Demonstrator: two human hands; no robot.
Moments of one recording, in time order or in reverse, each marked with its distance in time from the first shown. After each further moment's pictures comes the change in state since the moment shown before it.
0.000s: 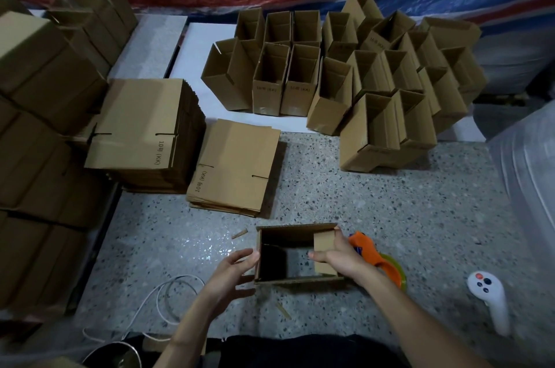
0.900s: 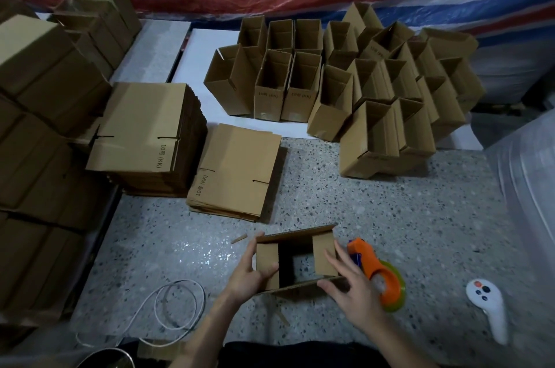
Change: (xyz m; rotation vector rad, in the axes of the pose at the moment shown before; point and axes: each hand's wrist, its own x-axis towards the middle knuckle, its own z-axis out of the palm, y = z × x) left_hand 0.015 -0.002 0.031 0.201 -0.040 0.275; right_hand -0.057 0.048 0.012 -0.242 0.238 -0.523
